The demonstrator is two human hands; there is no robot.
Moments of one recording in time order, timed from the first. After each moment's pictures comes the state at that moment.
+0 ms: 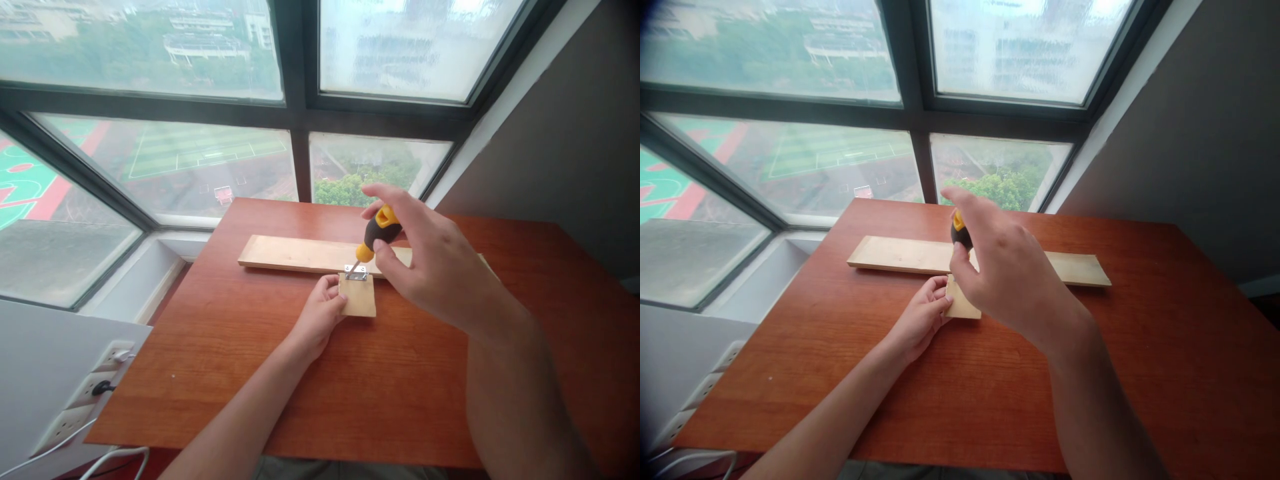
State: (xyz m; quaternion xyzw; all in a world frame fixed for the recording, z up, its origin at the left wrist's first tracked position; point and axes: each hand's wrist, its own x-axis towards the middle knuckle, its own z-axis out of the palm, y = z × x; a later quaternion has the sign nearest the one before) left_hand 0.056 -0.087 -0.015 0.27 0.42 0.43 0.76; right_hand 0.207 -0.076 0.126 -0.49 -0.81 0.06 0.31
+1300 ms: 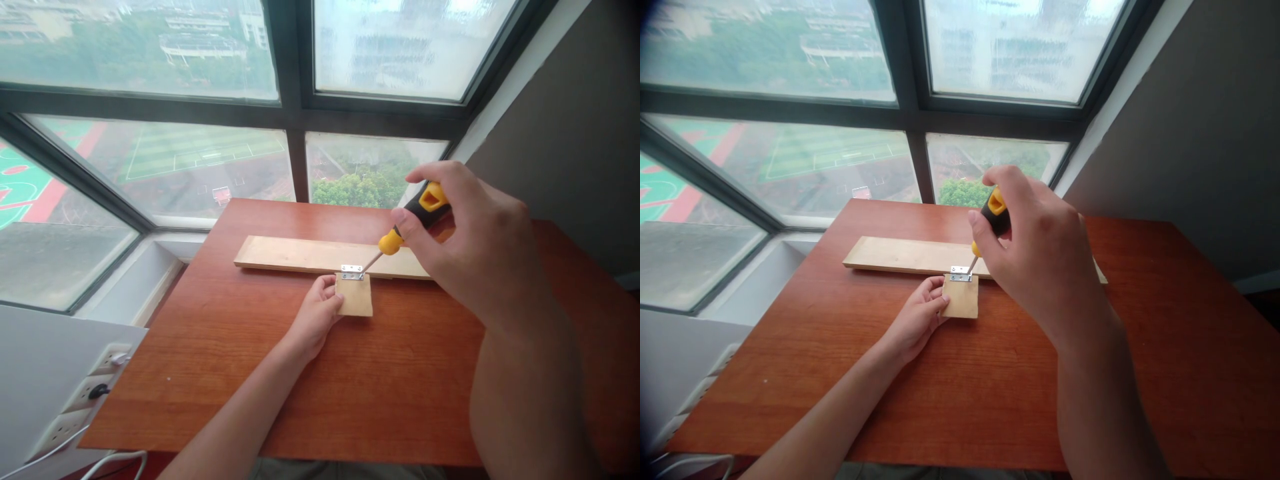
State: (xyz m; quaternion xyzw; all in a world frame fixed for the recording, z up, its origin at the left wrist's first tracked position) left_hand 0.056 -0.088 -0.012 0.26 0.44 0.43 0.75; right_hand 0.224 -0.080 0.142 -0.58 -0.74 -0.11 0.33
